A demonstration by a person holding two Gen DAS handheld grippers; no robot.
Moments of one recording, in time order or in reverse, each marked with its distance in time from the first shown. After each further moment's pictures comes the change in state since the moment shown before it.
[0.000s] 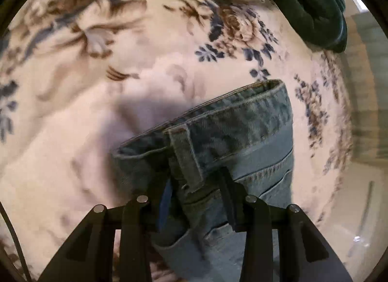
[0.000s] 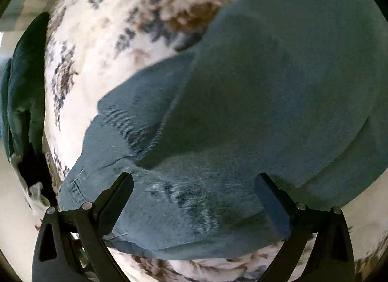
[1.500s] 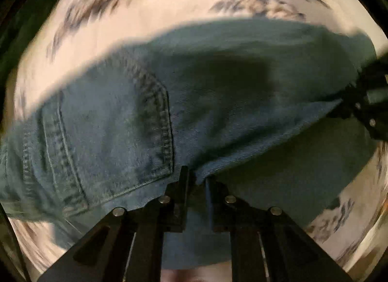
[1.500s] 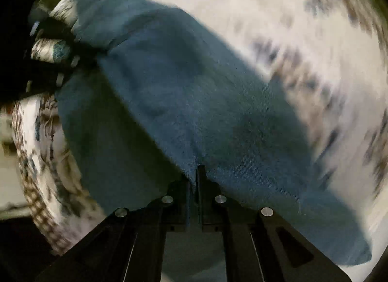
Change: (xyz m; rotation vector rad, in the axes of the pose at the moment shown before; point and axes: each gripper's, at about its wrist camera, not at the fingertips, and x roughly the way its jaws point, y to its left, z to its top) left arm 0.064 -0.126 -0.219 1.337 0.279 0.322; right arm -0.019 0.059 0.017 -1.278 0.235 -0.251
